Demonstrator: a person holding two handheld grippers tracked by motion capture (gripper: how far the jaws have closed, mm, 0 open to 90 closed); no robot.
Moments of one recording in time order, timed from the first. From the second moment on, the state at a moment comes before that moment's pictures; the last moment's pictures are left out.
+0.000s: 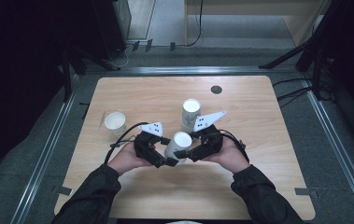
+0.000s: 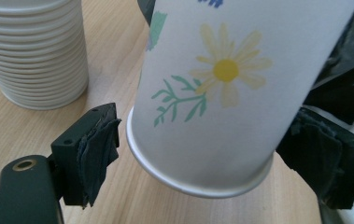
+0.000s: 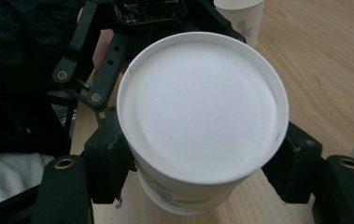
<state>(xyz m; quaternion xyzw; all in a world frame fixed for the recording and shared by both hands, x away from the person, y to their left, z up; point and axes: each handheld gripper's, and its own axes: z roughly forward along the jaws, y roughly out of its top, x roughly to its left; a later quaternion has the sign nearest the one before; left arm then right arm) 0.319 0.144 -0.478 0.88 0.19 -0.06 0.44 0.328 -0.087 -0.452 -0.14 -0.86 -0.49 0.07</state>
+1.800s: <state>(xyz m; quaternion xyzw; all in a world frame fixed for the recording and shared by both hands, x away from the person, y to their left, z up) 0.322 0.174 -0.448 0.88 0.19 -0.04 0.44 0.319 -0.108 -0.457 -0.15 -0.87 -0.47 0.04</state>
